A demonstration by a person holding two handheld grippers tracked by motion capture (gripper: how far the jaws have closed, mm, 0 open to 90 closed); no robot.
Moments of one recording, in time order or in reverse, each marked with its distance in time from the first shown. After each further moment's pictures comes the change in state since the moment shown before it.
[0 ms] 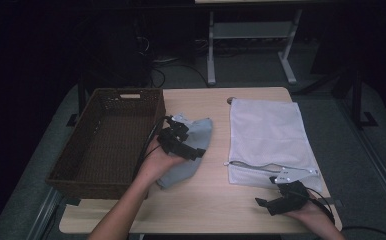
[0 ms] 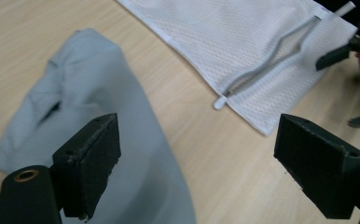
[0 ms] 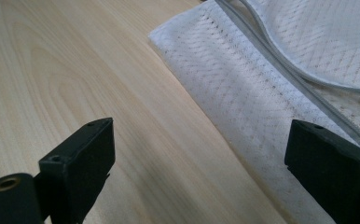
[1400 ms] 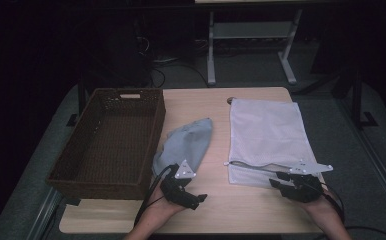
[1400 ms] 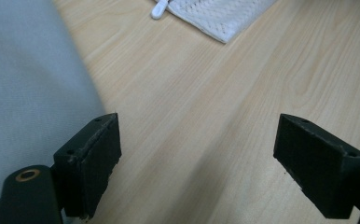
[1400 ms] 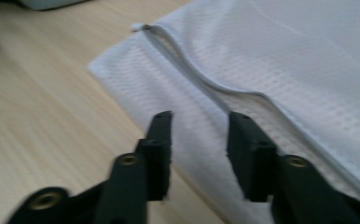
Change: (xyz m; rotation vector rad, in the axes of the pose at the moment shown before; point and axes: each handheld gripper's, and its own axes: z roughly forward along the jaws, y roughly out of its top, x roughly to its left) left arm -0.051 -0.103 0.038 -0.004 -0.009 0.100; right arm -0.021 0.003 -0.028 -0.067 -0.160 0.106
